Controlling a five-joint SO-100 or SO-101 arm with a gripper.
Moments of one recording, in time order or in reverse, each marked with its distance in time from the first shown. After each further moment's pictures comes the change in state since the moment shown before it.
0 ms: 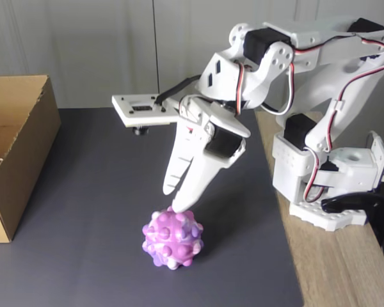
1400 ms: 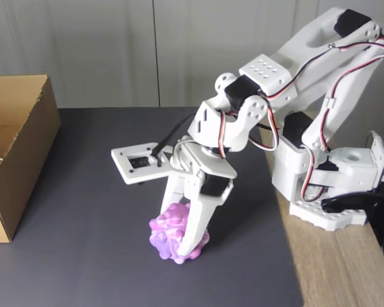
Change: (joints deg) arm 3.3 -12.9 15.9 -20.7 9.8
